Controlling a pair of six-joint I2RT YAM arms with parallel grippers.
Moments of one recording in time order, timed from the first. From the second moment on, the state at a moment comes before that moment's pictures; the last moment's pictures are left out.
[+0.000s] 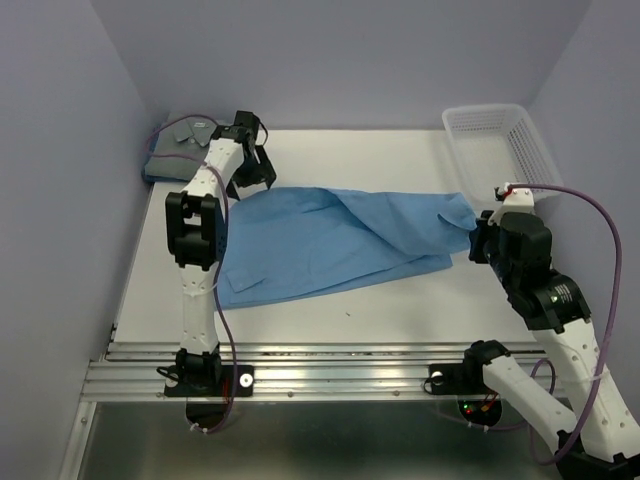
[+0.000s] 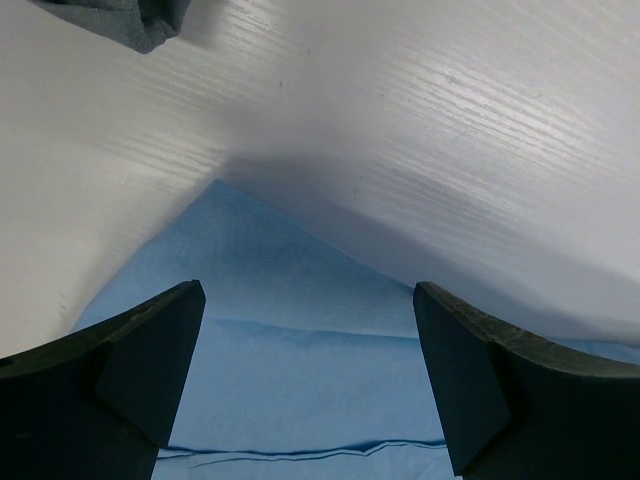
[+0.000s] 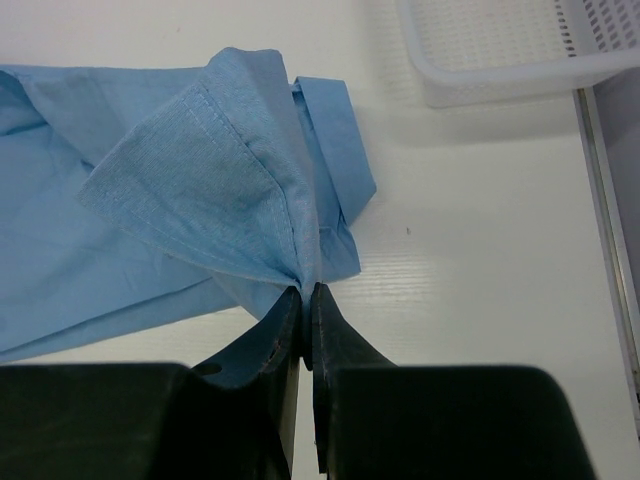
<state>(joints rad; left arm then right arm) -0.18 2.27 2.09 -1.03 -0.17 -0.57 0.31 0.70 0.98 -0.73 0.32 0.19</state>
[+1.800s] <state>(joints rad) -0.16 1.92 1.87 -1.11 -0.50 -0.96 0.31 0.60 0.98 -0.73 0.31 0.16</state>
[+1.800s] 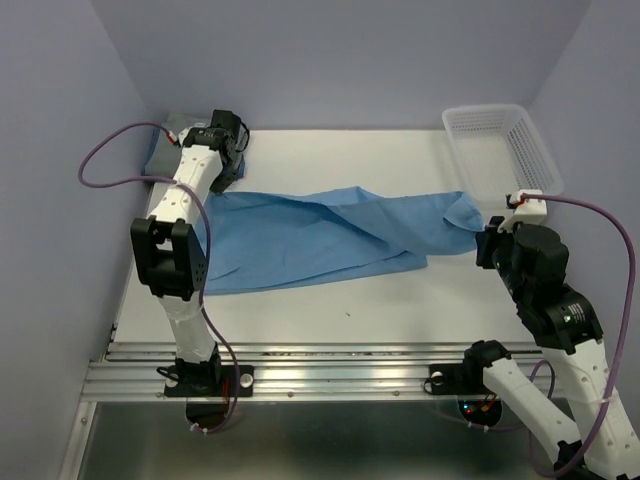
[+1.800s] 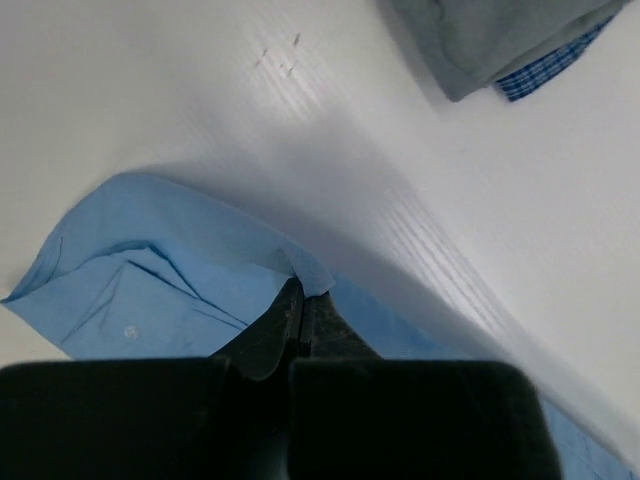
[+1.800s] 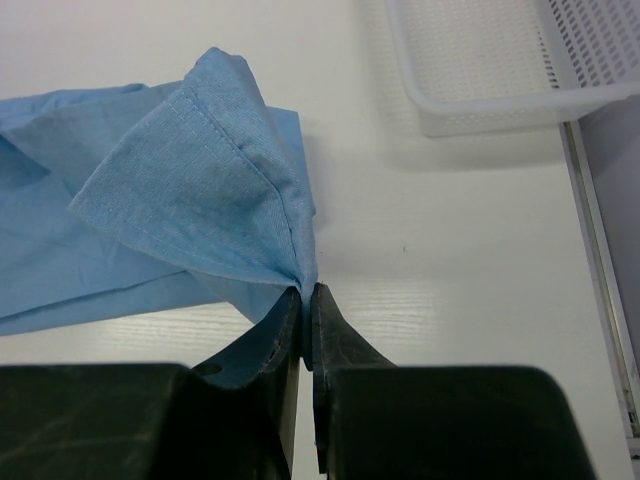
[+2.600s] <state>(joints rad) -0.08 1.76 1.58 -0.99 -0.32 -0.79 0.31 0.66 0.98 -0.75 0.34 0.17</state>
